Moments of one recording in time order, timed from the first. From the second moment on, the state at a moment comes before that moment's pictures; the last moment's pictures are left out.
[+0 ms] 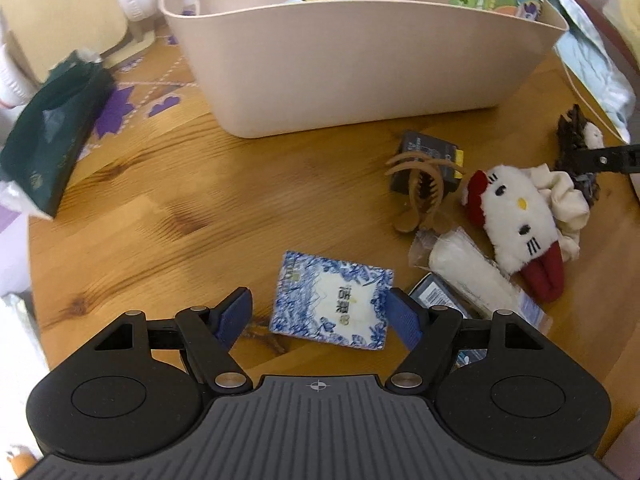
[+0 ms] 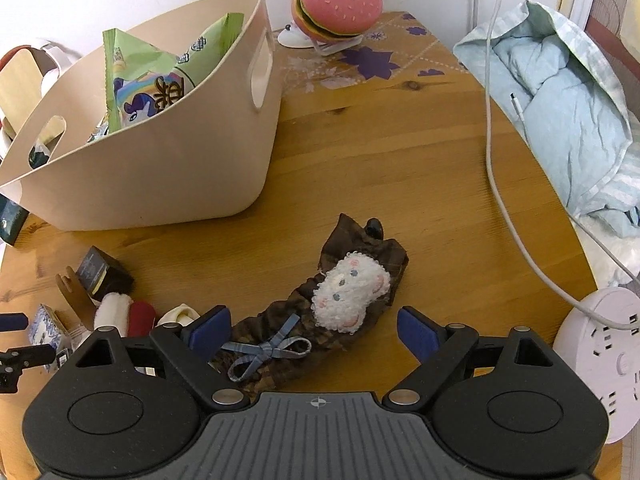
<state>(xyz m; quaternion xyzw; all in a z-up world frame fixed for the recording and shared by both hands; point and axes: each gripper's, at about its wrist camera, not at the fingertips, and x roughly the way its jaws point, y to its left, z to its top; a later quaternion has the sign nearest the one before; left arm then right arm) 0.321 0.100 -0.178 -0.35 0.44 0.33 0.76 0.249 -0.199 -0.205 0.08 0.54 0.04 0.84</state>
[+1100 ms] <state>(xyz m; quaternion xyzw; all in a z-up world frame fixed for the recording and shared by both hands) 0.343 0.094 -0.188 -0.31 0.45 0.32 0.78 0.252 -0.183 -0.221 0.03 0.56 0.02 0.83</state>
